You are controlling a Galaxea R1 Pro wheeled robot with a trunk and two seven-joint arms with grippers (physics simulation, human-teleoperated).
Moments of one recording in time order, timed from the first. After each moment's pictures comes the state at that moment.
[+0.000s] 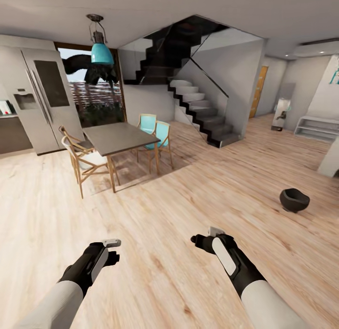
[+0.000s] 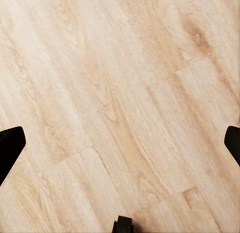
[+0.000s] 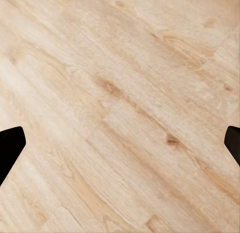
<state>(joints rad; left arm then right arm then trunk) -0.66 0.01 0.04 -0.60 0.10 0.69 0.22 -0.64 0.06 0.16 -0.78 -0.59 0.60 -0.27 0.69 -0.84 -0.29</state>
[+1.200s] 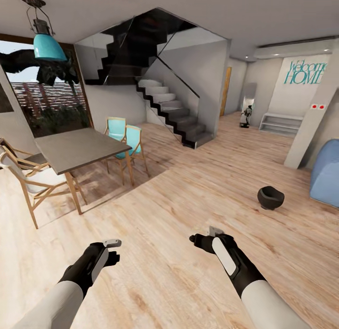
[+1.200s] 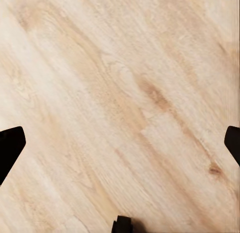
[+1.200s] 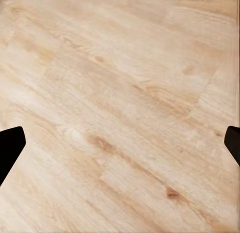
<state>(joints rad) -0.66 0.01 0.04 -0.59 0.10 0.69 0.22 -0.64 0.06 0.16 -0.78 -0.59 0.60 -0.24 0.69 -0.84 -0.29</state>
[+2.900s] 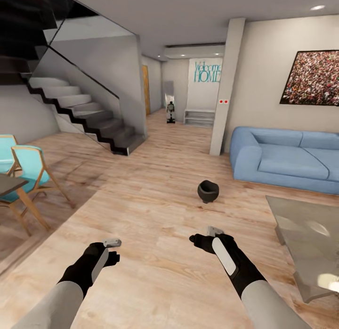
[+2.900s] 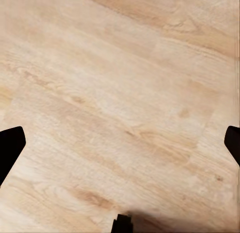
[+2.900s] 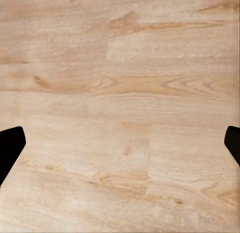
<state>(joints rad) -0.66 0.01 0.04 -0.59 0.10 0.69 0.22 -0.64 0.06 0.16 -0.78 -0.59 0.60 -0.24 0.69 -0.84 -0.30</state>
